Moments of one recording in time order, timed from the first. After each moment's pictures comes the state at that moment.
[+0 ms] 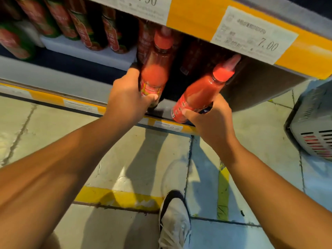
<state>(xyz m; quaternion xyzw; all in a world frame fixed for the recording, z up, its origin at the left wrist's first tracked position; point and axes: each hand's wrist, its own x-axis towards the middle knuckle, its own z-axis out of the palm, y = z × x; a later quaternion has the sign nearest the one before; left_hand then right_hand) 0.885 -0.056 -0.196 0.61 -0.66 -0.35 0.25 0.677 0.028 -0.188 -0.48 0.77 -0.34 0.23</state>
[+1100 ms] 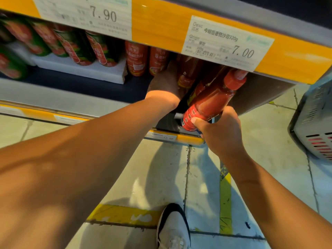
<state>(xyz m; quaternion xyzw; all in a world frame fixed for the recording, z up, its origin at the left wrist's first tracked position) 0.758 -0.109 -0.195 0.56 -0.76 -0.29 0.14 0.633 0.041 -0.190 -0.42 0.82 -0.32 0.20</state>
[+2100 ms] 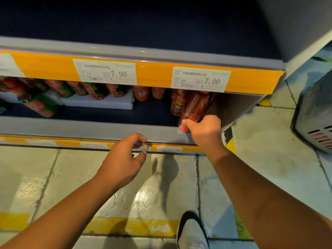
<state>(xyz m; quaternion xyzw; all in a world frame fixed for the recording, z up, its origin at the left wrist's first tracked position) 0.919 0.003 -0.172 0.55 -0.72 -0.41 0.13 0.656 0.003 -0.198 -0.37 0.84 -0.32 0.22</state>
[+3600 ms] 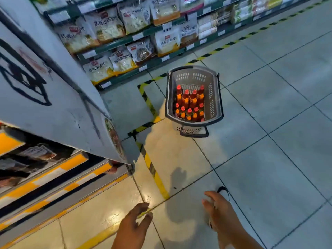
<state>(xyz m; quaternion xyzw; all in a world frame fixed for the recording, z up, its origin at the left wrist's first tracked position) 0.660 0.265 0.311 0.54 -0.63 -0.55 -0.07 0.460 0.482 0.262 -0.09 0.86 -0.28 0.42</state>
